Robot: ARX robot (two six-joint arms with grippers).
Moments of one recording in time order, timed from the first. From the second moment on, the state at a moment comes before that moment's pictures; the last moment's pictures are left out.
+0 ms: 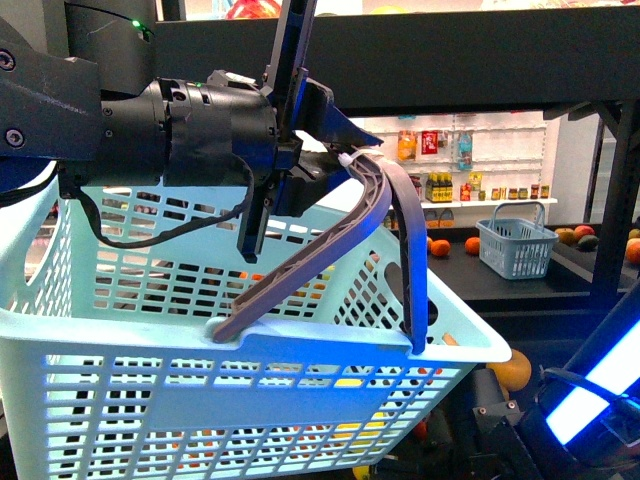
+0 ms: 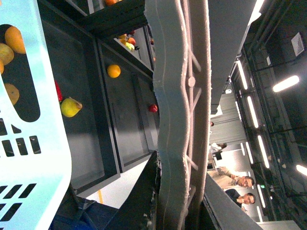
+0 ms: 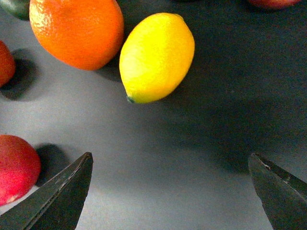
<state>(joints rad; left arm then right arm) -0.36 1.80 1.30 0.46 0.66 -1.11 0.19 2.72 1.67 0.36 -0.13 0.31</state>
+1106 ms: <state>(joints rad) -0.36 1.80 1.30 0.46 0.66 -1.11 0.26 3.34 2.85 -0.25 0.05 0.22</state>
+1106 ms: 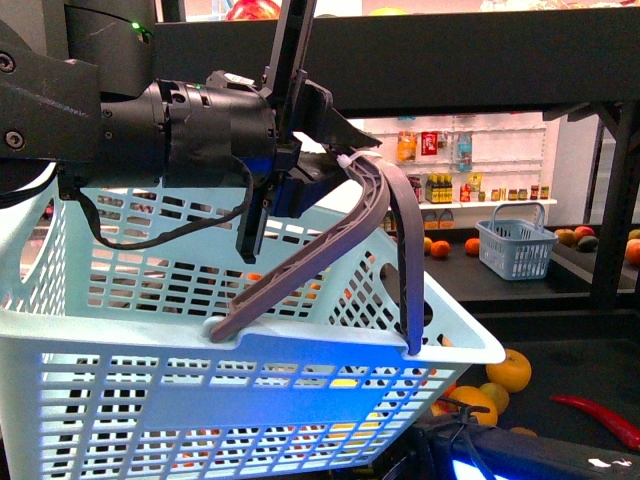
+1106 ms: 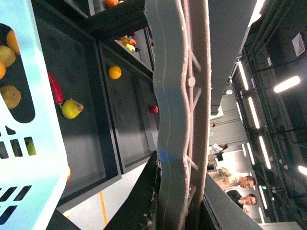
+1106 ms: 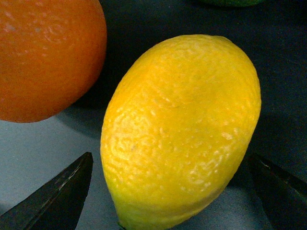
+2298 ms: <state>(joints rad) -0.36 1.81 1.30 0.46 0.66 -1.10 0.26 3.38 2.90 -0.23 0.08 0.16</state>
